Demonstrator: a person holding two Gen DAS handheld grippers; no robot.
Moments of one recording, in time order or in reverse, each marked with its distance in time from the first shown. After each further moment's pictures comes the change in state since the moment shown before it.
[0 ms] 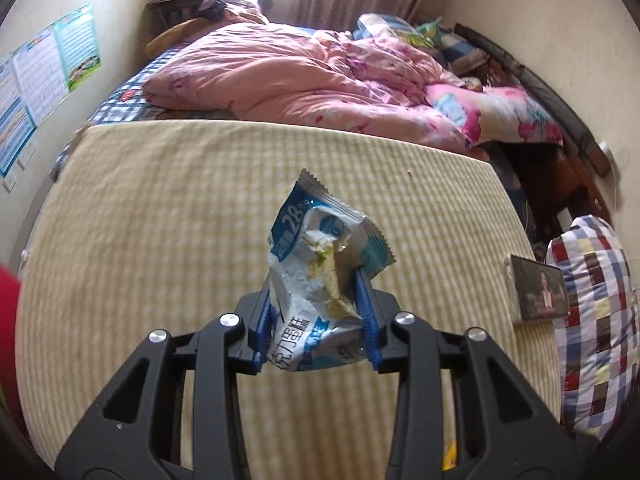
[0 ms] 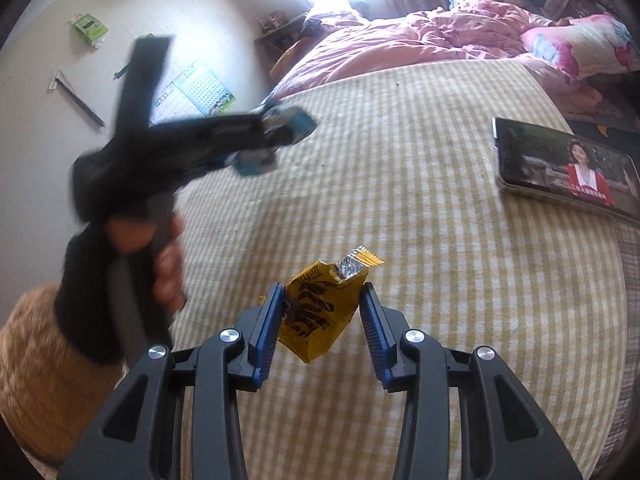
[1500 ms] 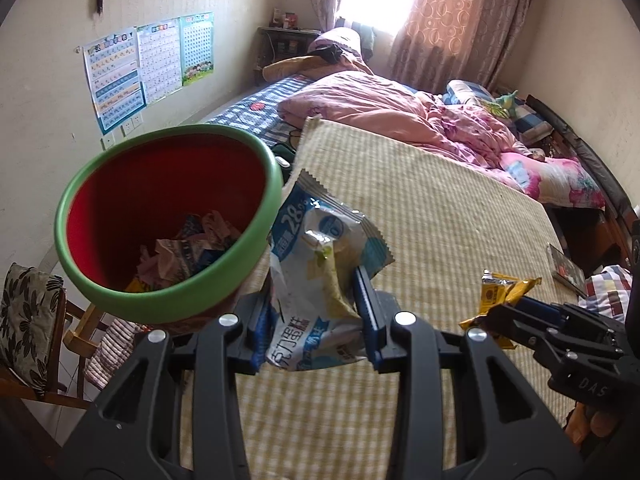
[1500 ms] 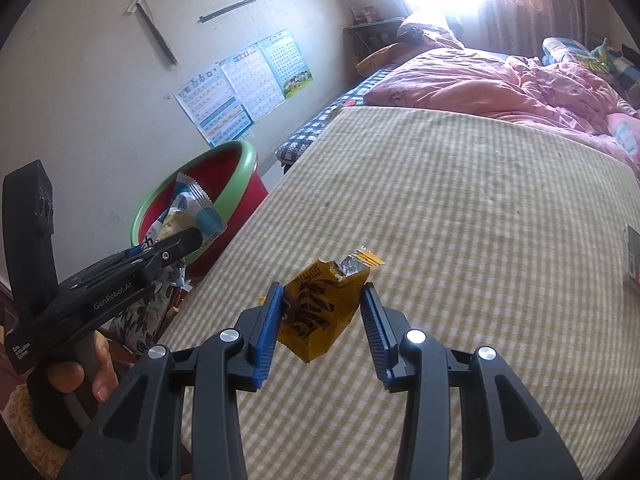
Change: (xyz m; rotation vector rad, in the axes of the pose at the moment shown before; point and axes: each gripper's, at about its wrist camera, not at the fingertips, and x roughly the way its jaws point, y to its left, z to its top) left arm -0.174 0.138 -0.116 -0.200 -0.185 0.228; right arm 0.042 0.158 0.004 -0.296 0.026 0.094
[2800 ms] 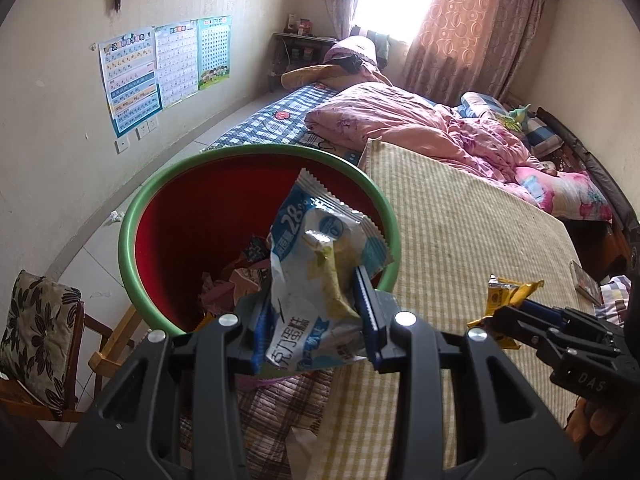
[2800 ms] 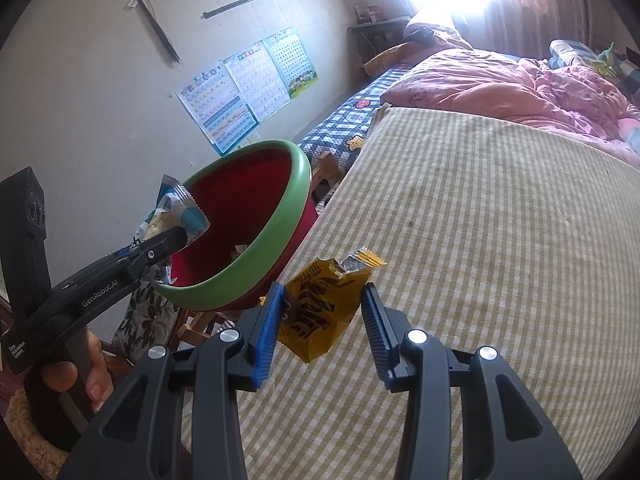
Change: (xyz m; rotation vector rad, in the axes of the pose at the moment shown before) left arm -0.004 0.086 0.024 -0.015 -0.022 0.011; right arm 0.057 0.065 0.023 0.011 -0.006 -0.008
